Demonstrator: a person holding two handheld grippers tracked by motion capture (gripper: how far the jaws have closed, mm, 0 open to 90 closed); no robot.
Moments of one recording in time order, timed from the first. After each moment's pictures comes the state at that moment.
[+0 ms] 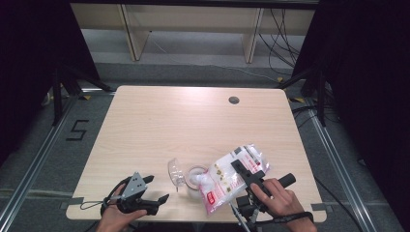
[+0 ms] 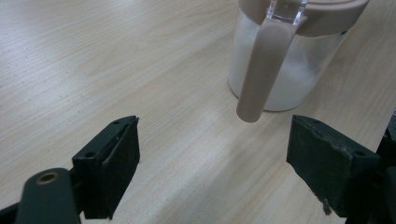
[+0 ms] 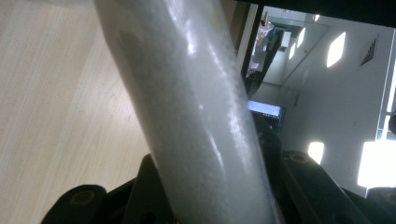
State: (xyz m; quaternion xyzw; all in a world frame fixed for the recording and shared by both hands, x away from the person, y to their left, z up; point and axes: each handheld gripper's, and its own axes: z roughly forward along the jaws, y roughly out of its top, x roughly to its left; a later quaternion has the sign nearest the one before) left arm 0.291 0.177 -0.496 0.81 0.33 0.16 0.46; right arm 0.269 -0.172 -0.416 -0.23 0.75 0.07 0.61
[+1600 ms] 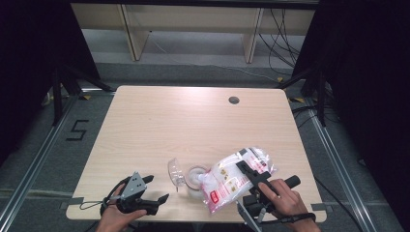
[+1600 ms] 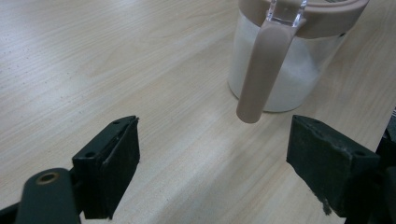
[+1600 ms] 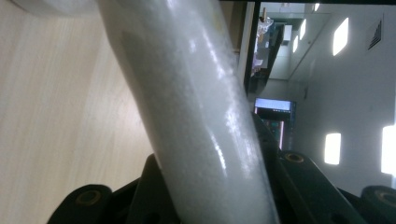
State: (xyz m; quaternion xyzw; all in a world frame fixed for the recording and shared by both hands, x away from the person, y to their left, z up) left arm 0.290 0.178 -0.495 0.81 0.33 0.17 0.46; right arm 0.270 -0.188 -0.416 -0.20 0.77 0.12 0.60
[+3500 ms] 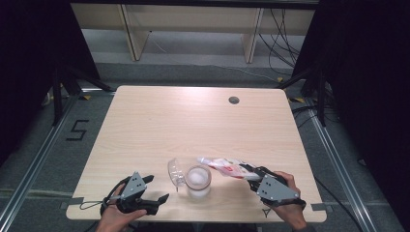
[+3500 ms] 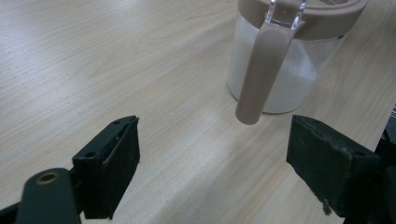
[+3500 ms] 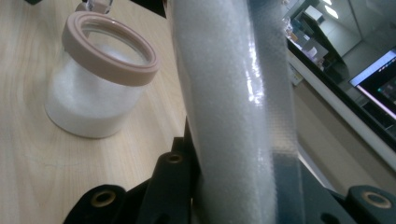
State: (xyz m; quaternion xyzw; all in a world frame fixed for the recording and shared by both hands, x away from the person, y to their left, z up) left arm 0.290 0.177 -0.495 0.80 0.33 0.16 0.46; right arm 0.312 -0.236 -0.457 0.06 0.80 0.46 0.37
